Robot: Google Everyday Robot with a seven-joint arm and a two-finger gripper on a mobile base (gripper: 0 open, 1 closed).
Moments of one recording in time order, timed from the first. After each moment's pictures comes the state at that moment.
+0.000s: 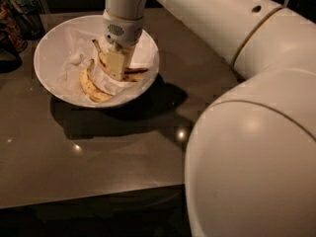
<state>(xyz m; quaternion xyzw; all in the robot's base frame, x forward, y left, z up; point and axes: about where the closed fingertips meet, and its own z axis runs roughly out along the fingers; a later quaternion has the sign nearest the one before) 0.597 0.085 0.895 -0.59 0.80 0.09 0.06</state>
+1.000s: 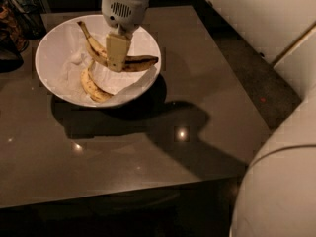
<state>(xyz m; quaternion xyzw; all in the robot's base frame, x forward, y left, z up) 0.559 0.078 0.958 -0.66 0.74 0.08 0.12</state>
